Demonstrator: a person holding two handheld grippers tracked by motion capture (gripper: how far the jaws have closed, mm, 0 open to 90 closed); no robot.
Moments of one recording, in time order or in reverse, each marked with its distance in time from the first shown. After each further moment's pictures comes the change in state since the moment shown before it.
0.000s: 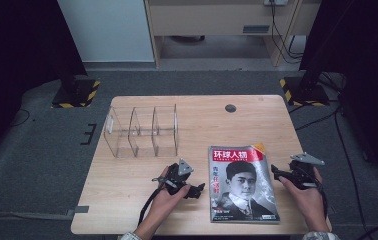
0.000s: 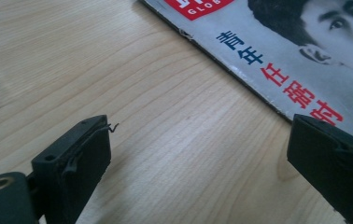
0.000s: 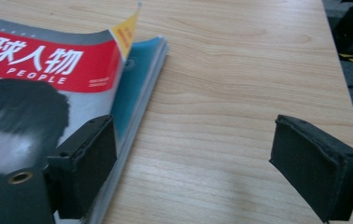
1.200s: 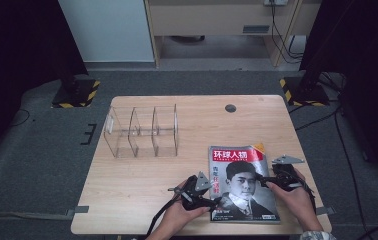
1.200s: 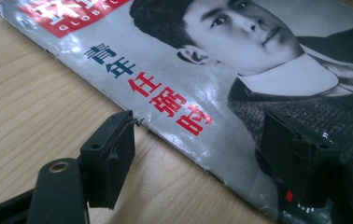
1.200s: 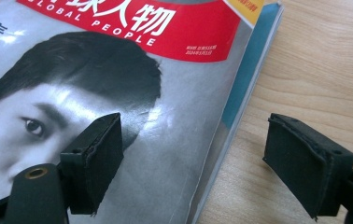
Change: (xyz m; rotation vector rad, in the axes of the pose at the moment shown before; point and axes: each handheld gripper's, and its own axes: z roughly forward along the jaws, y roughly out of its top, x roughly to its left) left arm -0.057 0.001 0.008 -0.006 -0.138 0.124; right arm 0.034 -0.004 0.018 0.108 0.193 -0.123
